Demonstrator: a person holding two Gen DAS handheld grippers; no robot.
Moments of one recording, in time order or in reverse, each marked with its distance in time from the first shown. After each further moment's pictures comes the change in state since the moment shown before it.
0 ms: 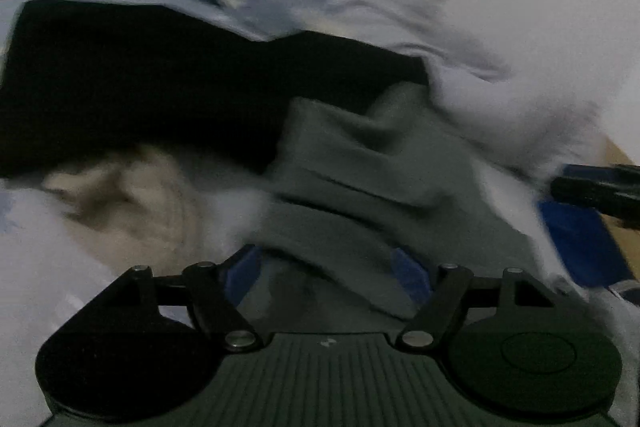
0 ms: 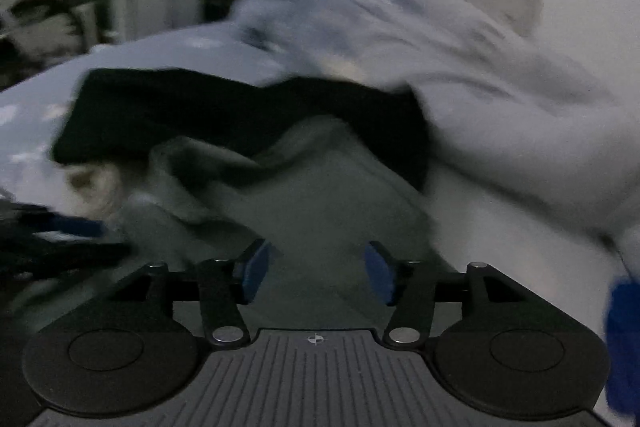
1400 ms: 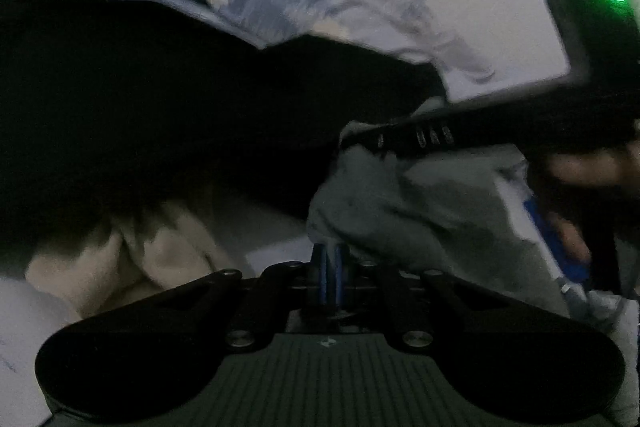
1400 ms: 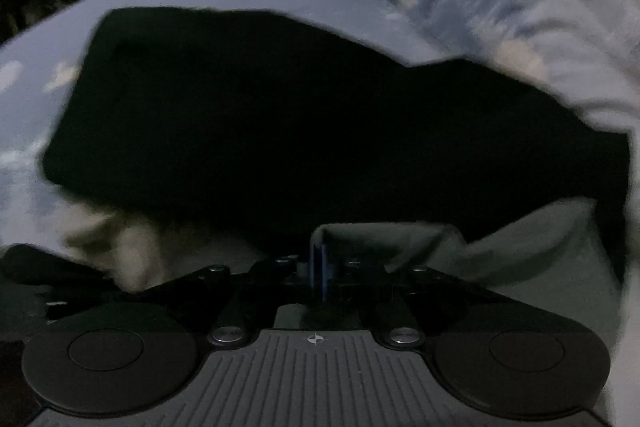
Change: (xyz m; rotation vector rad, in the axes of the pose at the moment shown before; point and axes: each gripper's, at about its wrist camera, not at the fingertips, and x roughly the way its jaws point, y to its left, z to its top) left arm 0.019 0.044 0.023 0.081 -0.007 -0.177; right arm 0.198 0.086 0.088 -0.094 0.211 0.076
